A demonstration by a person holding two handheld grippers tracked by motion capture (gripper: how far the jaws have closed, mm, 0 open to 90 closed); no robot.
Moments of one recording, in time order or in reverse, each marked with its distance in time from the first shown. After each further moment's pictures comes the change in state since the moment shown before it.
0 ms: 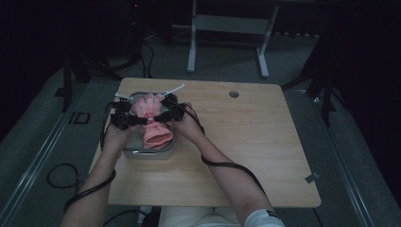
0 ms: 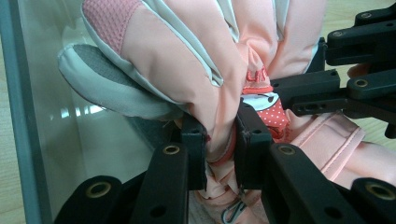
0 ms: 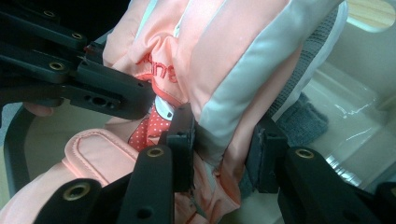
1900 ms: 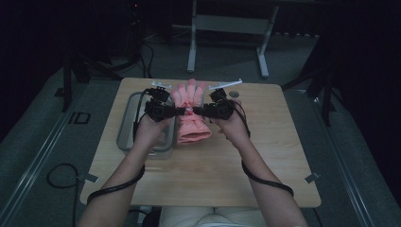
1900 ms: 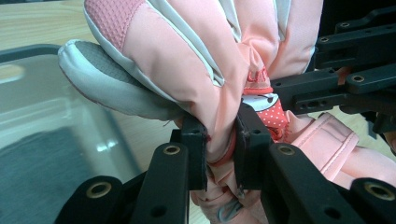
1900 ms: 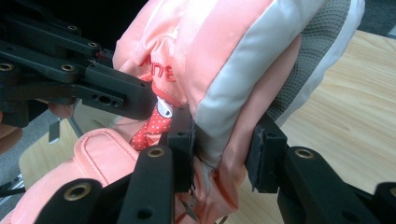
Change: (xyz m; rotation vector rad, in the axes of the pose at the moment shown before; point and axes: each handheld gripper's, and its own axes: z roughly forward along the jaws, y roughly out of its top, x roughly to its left) left arm -0.133 0.036 -0.021 -0.107 -0.144 0.203; right arm -0.019 -0.046 -0.163 -0.193 -0.091 0.055
